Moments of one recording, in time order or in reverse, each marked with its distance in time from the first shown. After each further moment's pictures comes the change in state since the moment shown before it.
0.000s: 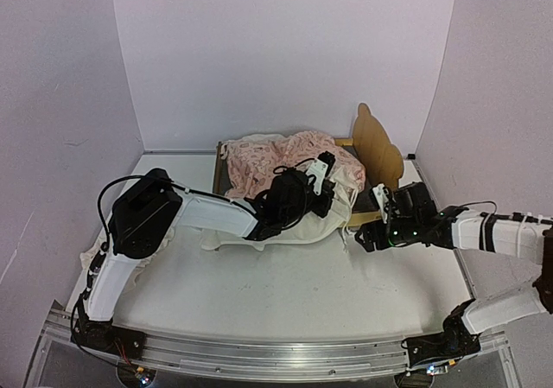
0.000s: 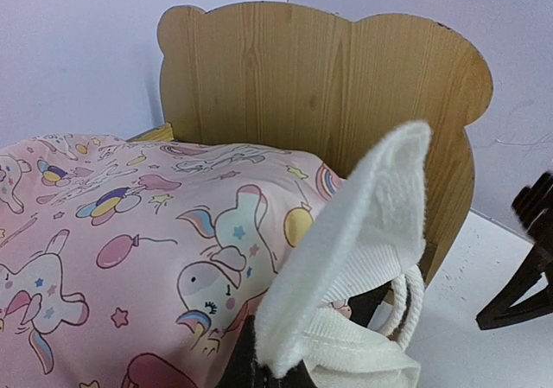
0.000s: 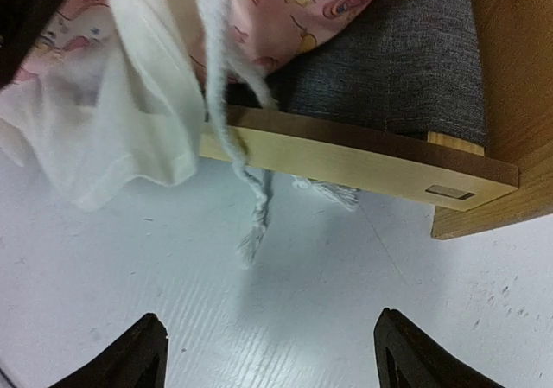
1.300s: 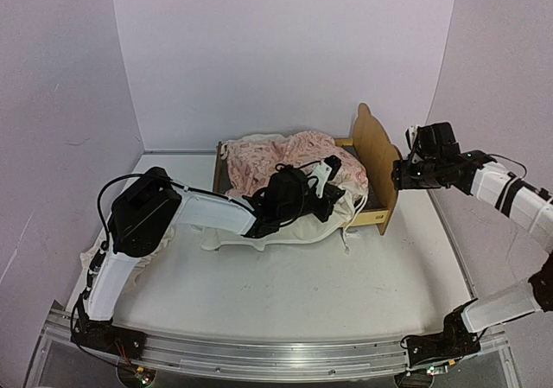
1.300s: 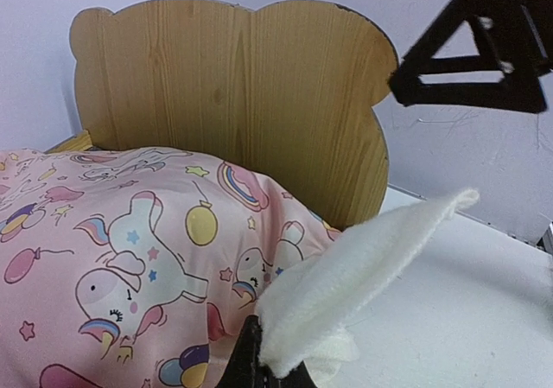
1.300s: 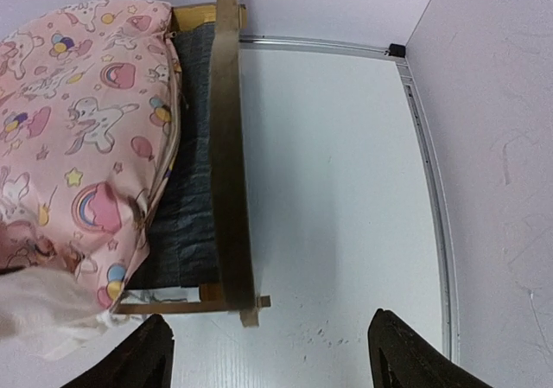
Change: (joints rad) left arm 0.018 0.000 0.000 0.000 0.258 -0.010; right arm -0.159 0.037 0.441 -0.318 0.317 0.006
